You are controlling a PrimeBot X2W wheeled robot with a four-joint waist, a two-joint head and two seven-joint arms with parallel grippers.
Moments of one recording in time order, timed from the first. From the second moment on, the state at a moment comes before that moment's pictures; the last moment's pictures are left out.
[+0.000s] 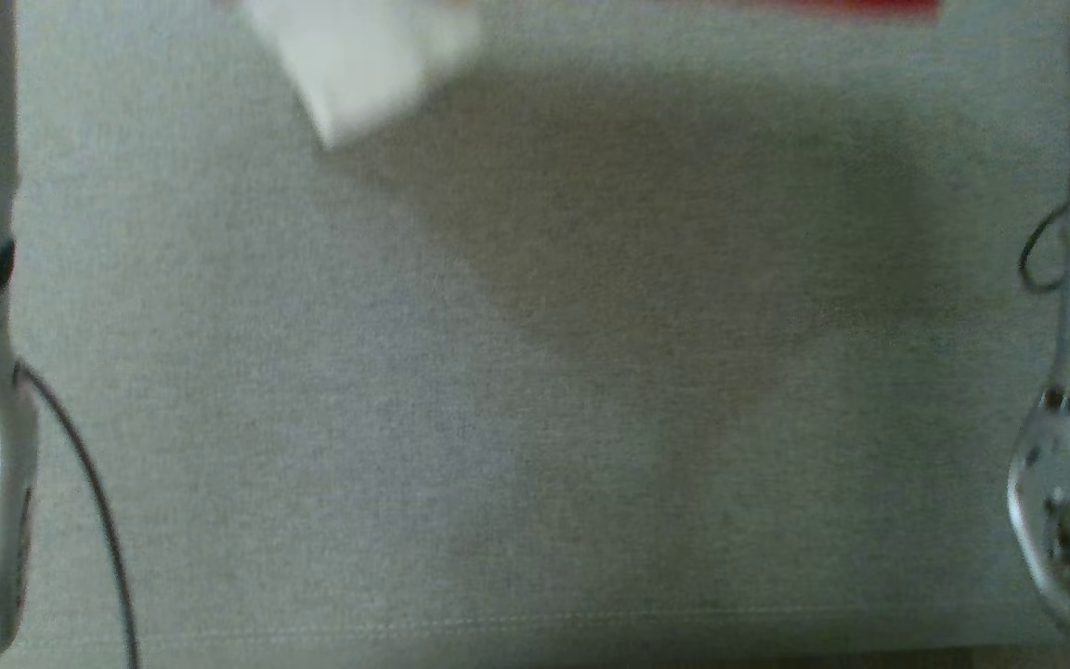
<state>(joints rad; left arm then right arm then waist) -1.27 0.26 -0.31 0.30 -0.14 0.04 -0.04 -1.08 -0.08 -0.07 0.38 -0.12 0.12 -0.12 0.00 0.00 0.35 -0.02</state>
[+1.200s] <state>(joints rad) -0.40 0.12 -0.25 0.08 -0.32 0.01 -0.26 -0.75 -0.08 -0.13 0.77 -0.03 0.12 -0.25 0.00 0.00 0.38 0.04</state>
